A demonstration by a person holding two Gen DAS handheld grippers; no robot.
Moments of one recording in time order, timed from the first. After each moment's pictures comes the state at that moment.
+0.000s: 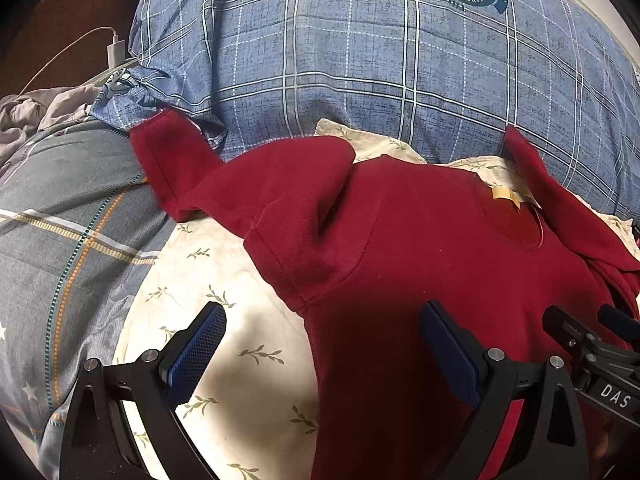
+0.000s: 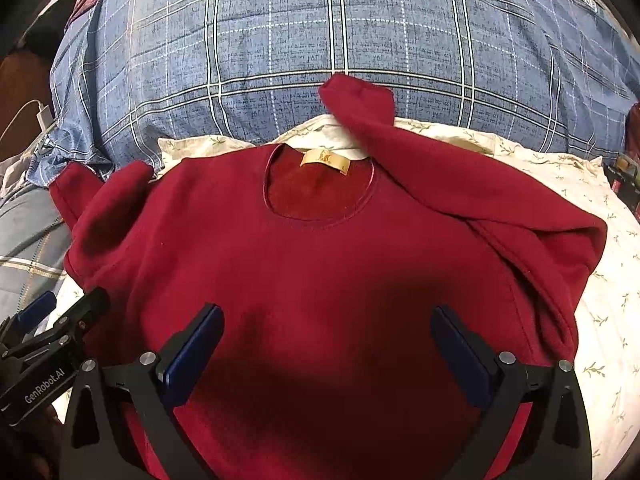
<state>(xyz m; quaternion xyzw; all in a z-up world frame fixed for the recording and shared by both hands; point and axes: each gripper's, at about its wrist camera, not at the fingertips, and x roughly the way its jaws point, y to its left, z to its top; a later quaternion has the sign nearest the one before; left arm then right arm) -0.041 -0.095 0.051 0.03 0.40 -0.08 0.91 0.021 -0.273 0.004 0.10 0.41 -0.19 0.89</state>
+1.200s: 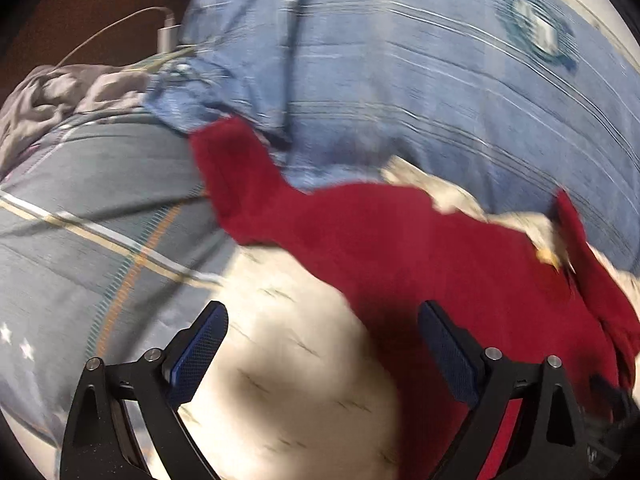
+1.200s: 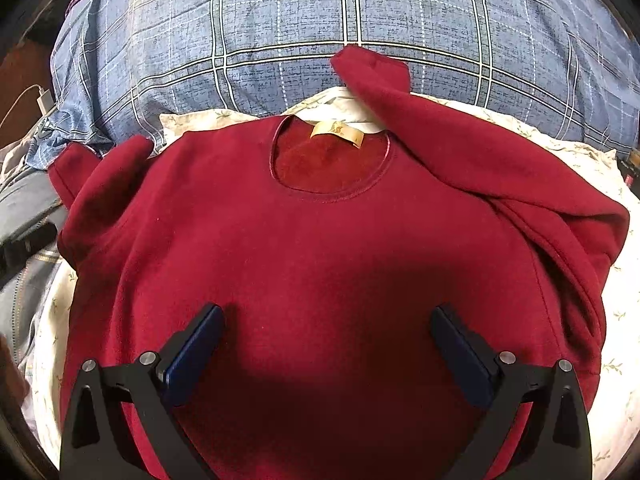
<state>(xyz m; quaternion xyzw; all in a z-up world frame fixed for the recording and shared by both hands) 0.000 -0.030 0.079 -0.03 0.40 -0.01 0.92 0.026 -0.272 -0.010 0.10 0.44 -0.16 0.88</state>
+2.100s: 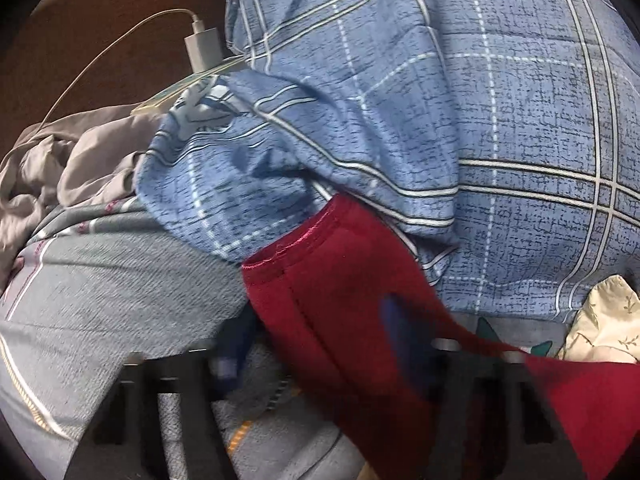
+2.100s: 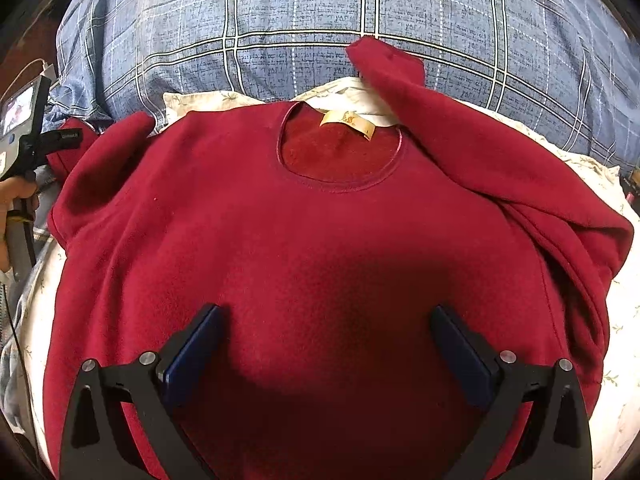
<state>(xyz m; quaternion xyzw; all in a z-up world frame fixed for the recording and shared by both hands) 0.189 0.003 0.035 0.06 0.38 0.15 0.91 0.033 -0.269 -0.015 0.07 0.46 -0.15 0.87</state>
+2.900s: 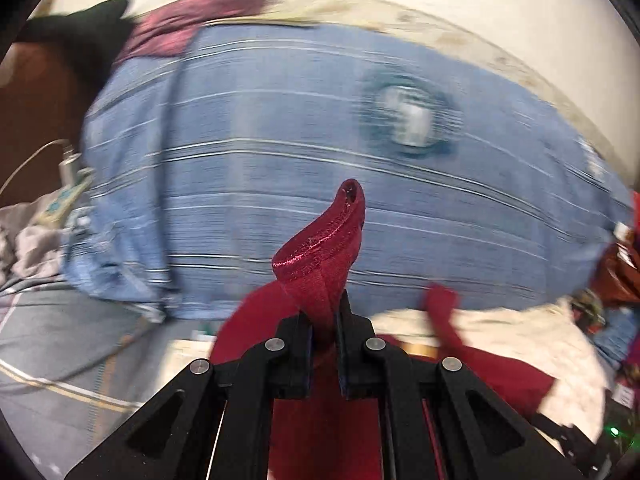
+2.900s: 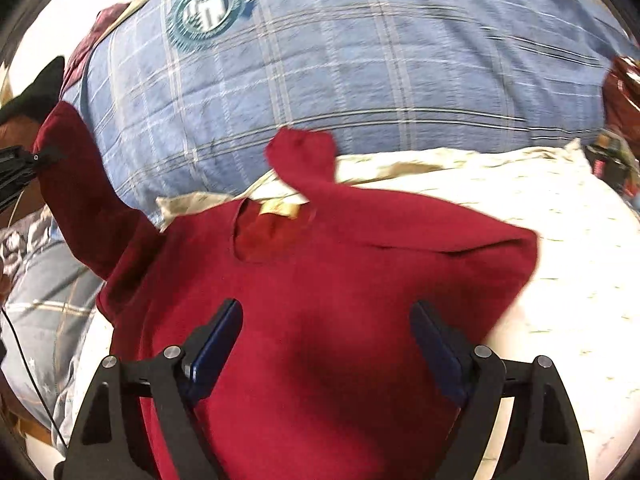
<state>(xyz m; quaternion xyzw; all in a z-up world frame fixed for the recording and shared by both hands) 0.019 -0.119 0.203 -0.01 0.31 -0.20 0.93 -0.041 -0.350 0.057 0.17 0.36 -0.17 0.90</state>
